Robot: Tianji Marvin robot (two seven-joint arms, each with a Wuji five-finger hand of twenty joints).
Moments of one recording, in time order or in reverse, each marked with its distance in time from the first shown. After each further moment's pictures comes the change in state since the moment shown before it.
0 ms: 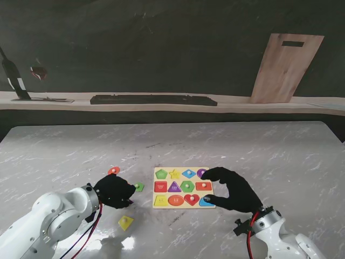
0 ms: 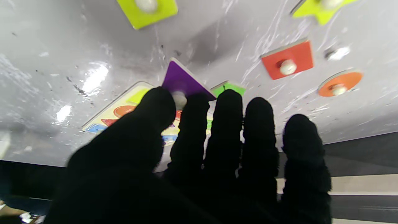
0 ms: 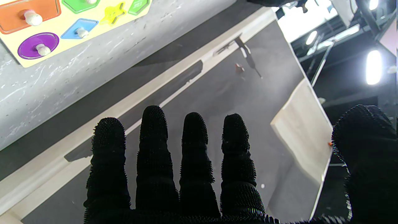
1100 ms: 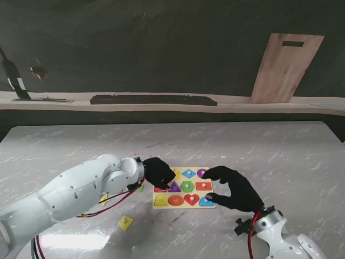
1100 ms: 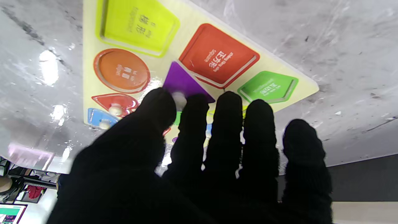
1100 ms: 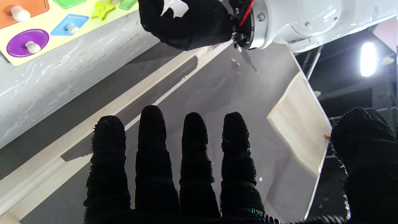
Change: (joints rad) left arm -0.812 -0.123 0.890 0.617 -0.408 -0.002 0.191; right arm -0.005 -0.002 0.011 -0.006 0.038 -0.019 0.009; left_hand 0.014 0.017 -0.038 0.000 -0.021 -0.007 0.000 0.012 -0.031 0.000 0.012 0.019 -0.006 0.000 0.010 0.051 -0.030 0.000 0.009 0.089; right_hand 0.000 0.022 -0.011 0.000 0.028 -0.001 0.000 0.000 0.000 0.000 0.000 0.000 0.002 0.017 0.003 0.000 0.017 0.000 0.028 0.020
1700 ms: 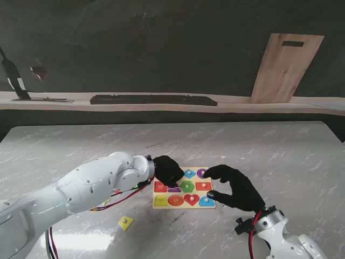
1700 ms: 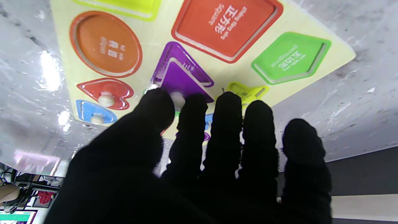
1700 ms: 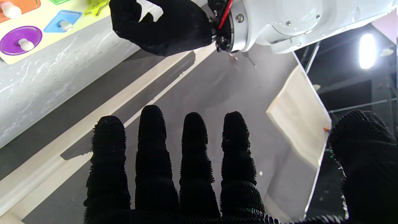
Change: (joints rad) left arm -0.083 -0.102 0.122 0.131 -0.023 -0.004 0.078; right arm -0.007 -0.003 0.006 -0.012 0.029 0.002 0.002; left_hand -0.015 -0.003 0.016 0.000 0.000 -0.015 0.000 0.000 0.001 0.000 0.024 0.007 0.000 0.000 0.024 0.014 0.030 0.000 0.000 0.015; right_hand 0.000 0.027 -0.012 0.000 0.000 -0.002 0.000 0.000 0.000 0.000 0.000 0.000 0.000 0.001 0.010 0.000 0.000 0.000 0.000 0.001
